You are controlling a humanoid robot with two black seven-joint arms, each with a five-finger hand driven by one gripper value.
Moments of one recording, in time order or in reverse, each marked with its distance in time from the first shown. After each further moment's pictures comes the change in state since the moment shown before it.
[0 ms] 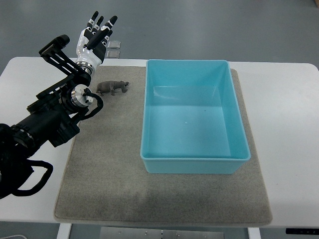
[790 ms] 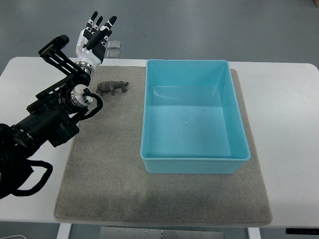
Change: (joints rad) left arm 0.001 0.002 0.000 0.002 0.000 0.003 0.000; right arm 0.000 0.000 0.000 0.000 0.000 0.000 0.000
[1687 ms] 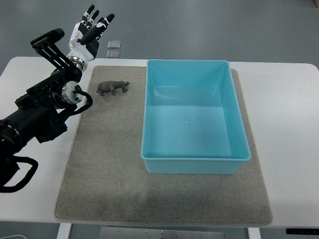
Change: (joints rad) left arm -0.022 0.098 0.140 -0.060 0.034 -0.001 0.000; right arm 0.000 0.000 0.000 0.000 0.000 0.000 0.000
